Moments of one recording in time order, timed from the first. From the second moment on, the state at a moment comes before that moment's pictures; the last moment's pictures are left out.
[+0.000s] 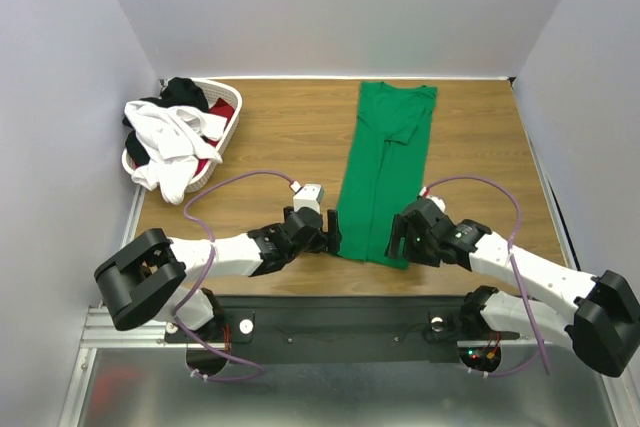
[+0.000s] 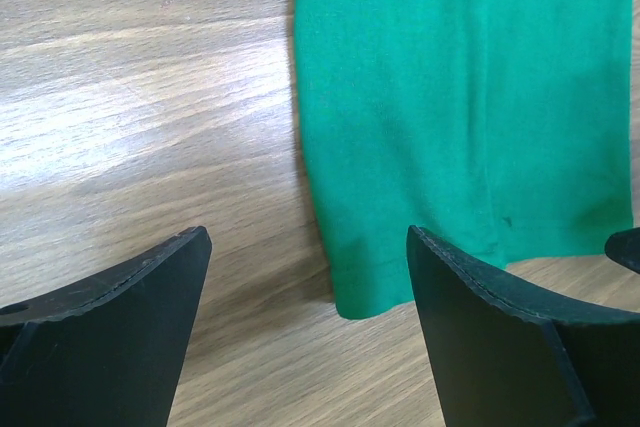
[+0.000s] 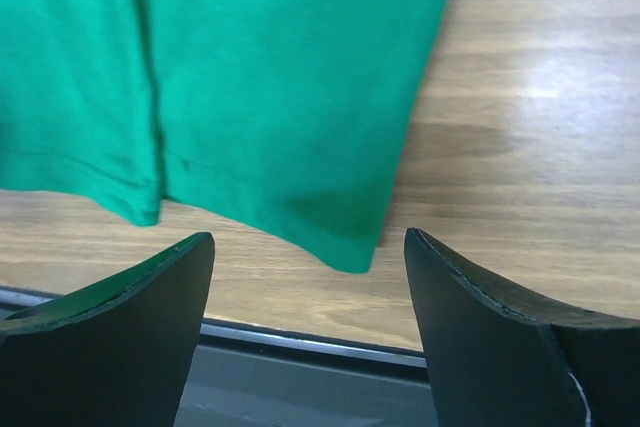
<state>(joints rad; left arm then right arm) -0.99 1.35 0.51 0.16 -0.31 -0.71 0.73 1.03 0.56 -0.58 0.14 0.87</state>
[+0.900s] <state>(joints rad) -0.97 1.39 0.51 0.17 -0.28 -0.68 0.73 1.14 0.54 -0.61 0.21 0.94</state>
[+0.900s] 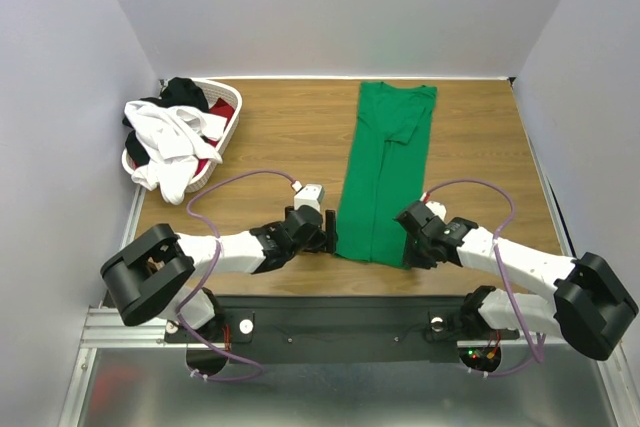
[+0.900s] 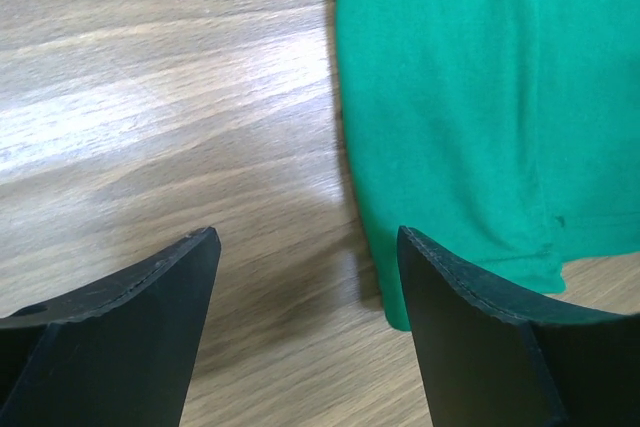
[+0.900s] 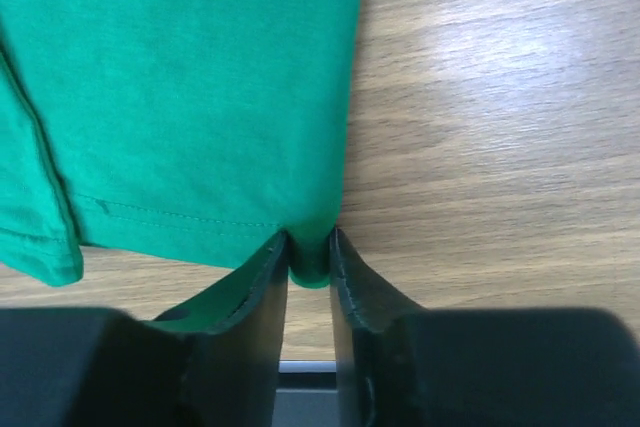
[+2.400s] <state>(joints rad) -1.02 1.44 0.54 0.17 -0.18 -0.67 0.73 1.19 0.54 -0.50 0.20 0.94</state>
